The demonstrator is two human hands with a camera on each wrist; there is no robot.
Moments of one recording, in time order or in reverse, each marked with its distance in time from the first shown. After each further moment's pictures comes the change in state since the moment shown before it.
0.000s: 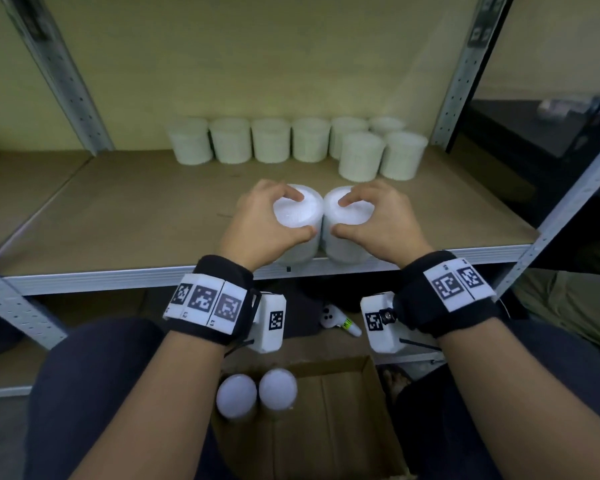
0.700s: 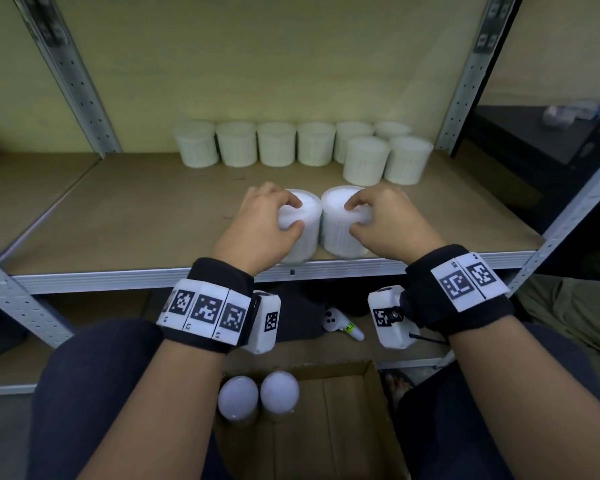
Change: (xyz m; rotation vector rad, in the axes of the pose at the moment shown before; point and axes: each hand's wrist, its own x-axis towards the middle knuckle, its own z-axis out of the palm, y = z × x) left_hand -0.001 0.000 -0.011 0.264 -0.052 0.094; right_hand 0.008 -0.006 -0.012 -0.214 -0.143 -0.053
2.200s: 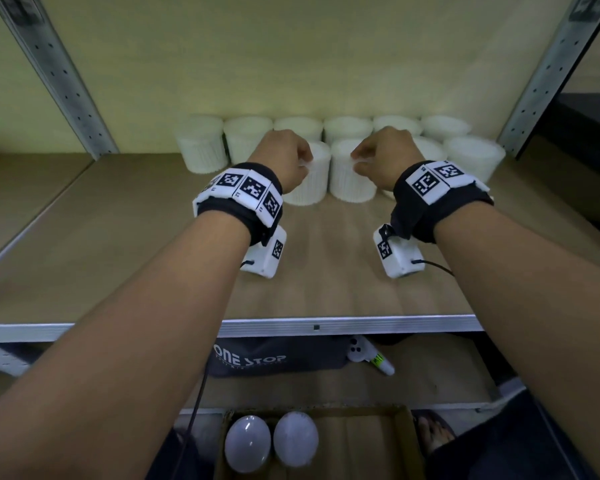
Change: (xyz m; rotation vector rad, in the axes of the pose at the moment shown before) left_hand 0.189 -0.070 0.023 0.119 -0.070 -0.073; right_hand 0.204 0.015 0.035 0.008 0.030 0.005
